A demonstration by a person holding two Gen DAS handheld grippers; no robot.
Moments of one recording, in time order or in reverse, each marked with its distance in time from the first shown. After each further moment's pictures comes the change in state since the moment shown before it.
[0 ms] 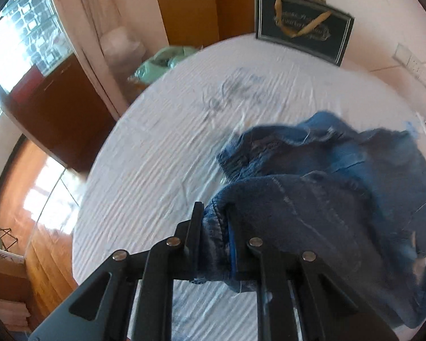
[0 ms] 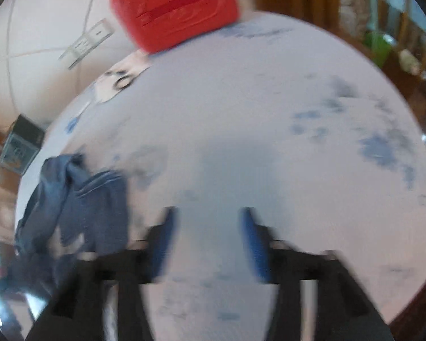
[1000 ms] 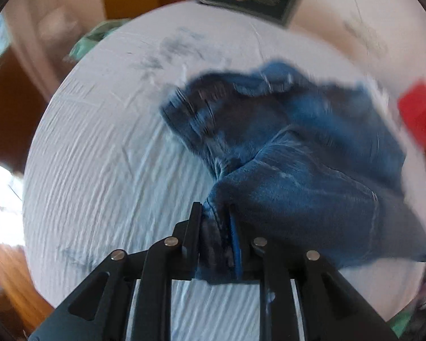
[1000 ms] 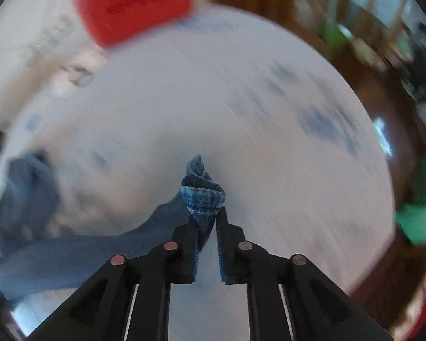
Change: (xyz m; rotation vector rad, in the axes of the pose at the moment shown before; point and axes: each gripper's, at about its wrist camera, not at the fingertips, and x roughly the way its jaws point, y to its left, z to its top) left arm 0.028 -0.001 -0.032 0.178 0.135 -0.246; right arm -0.039 -0.037 -0.048 0.126 0.090 -0.319
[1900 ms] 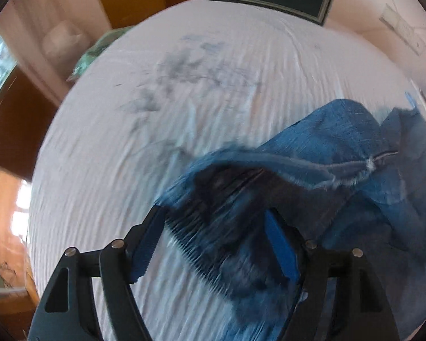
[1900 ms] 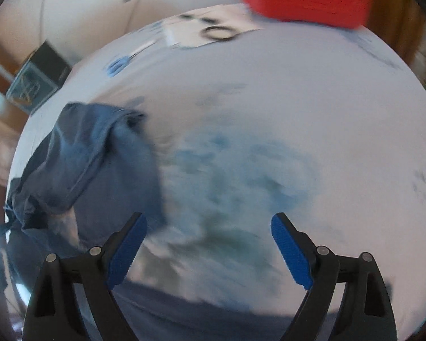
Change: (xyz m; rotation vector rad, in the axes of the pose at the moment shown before) left arm 0.081 -0.012 0.103 -0.016 0.012 0.121; right arm 0.060 0.241 0.039 -0.428 -0.006 0.295
